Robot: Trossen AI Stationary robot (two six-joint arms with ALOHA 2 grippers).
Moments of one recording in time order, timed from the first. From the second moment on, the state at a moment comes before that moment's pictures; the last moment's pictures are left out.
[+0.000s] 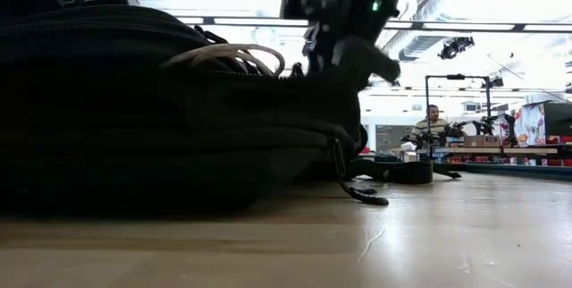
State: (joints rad) left arm -0.55 1.39 0.70 -0.73 -0.86 -0.59; right arm 0.23 1.94 1.38 -0.60 0.45 -0.14
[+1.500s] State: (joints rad) left arm -0.55 1.39 0.70 -0.70 -0.85 -0.60; right arm 0.40 1.97 1.64 -0.98 0.44 0.17
